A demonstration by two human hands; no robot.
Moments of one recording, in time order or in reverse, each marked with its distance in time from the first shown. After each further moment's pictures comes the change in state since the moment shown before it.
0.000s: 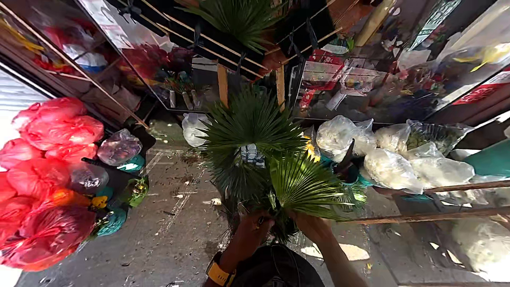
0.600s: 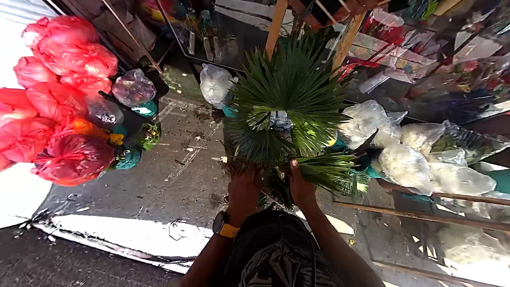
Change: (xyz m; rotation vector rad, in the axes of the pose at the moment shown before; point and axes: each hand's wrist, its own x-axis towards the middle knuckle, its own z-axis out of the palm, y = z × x) left_hand -0.023 -0.014 -0.054 0.610 0.461 -0.305; right_hand 0.041 0.095 0.082 -0.696 0.181 -0.208
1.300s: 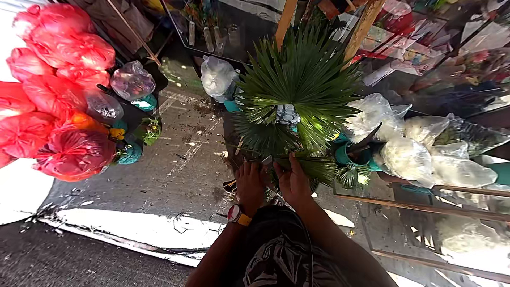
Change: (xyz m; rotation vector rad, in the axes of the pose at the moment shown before) left_hand 0.001 -0.045 0.045 0.023 0.321 0.128; right_hand -0.013 -0.012 0.063 0.477 0.311 0.453
